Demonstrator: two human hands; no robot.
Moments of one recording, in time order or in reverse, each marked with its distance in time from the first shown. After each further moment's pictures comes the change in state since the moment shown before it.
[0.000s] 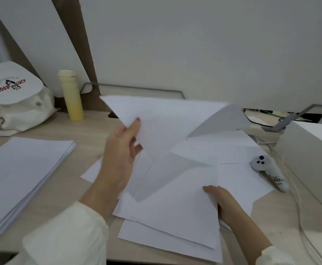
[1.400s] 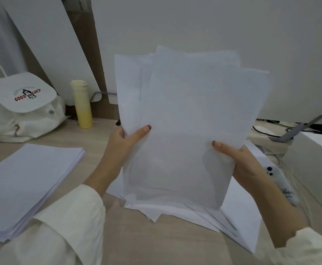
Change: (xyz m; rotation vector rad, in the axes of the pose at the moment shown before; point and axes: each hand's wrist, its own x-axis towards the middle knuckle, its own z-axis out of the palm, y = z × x) left_hand 0.036 0.013 -0.029 0.454 -0.008 0.057; right_hand -0.043 -0.110 0.024 0.005 -0.363 -0.606
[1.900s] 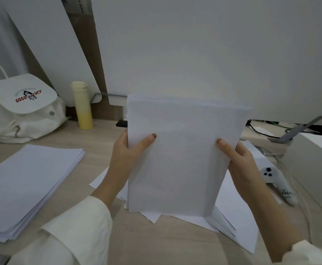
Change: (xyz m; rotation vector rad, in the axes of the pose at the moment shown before) left_hand -0.018 -0.009 0.010 -0.065 -0.002 0.080; right_hand -0.010 0.006 0.007 -0.016 0.168 -0.087
